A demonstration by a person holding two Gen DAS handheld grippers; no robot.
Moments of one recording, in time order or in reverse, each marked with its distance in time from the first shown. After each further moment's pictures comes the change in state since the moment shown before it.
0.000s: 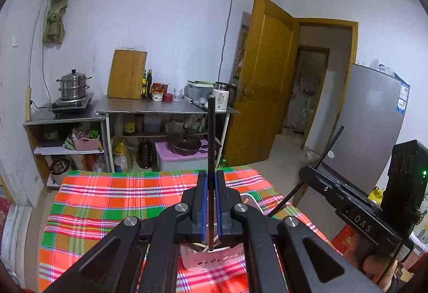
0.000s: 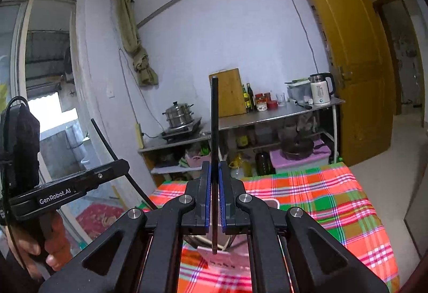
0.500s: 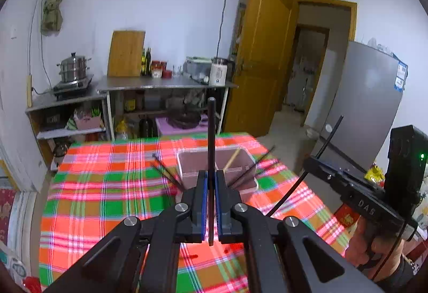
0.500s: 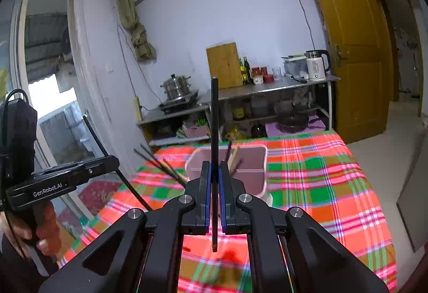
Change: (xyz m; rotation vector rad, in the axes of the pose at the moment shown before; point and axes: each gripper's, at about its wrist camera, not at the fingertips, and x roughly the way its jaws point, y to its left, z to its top) left arm -0.029 -0.014 -0.051 0.022 0.111 0.009; right arm -0.033 -0.010 -0.045 -0.005 0.135 -0.005
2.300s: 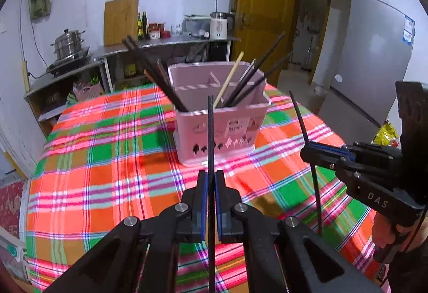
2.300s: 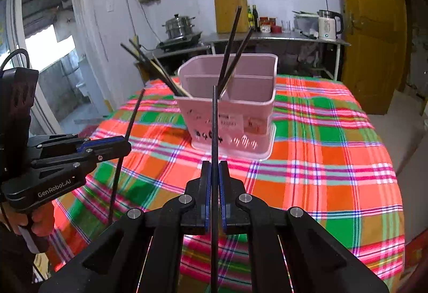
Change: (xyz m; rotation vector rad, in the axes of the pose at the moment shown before) left arm 0.049 -0.012 -0.099 0.072 0.212 0.054; right arm 0.034 -0.004 -0.084 -0.102 0.290 -0.024
